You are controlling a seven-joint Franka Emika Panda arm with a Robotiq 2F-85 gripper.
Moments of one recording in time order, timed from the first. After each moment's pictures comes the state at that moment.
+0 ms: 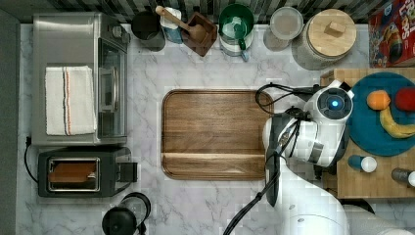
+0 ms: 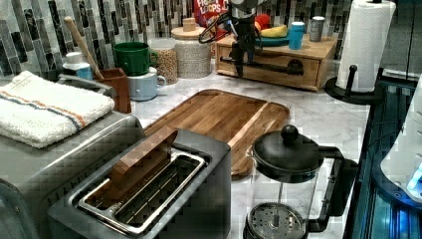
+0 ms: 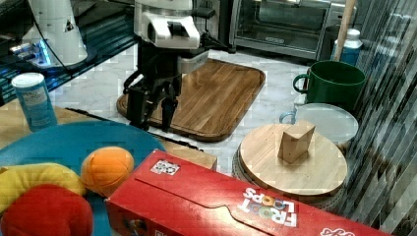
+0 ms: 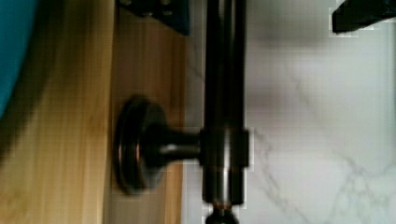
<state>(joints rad) -0.29 0.40 -0.16 -2.05 -0.22 0.90 -1.08</state>
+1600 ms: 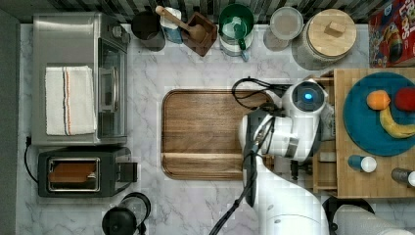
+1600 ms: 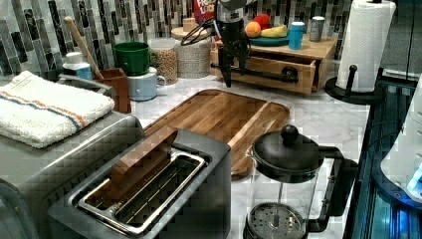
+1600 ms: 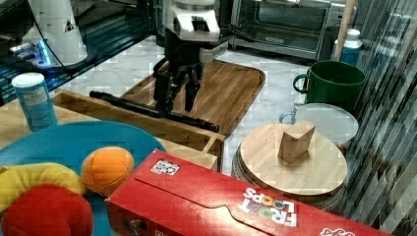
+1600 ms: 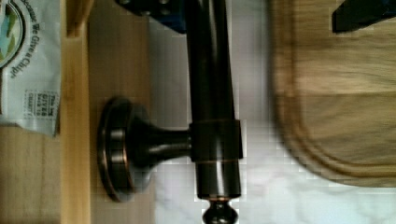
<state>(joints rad) -0.23 0.36 -0.07 -2.10 -0.14 0.84 -0.93</state>
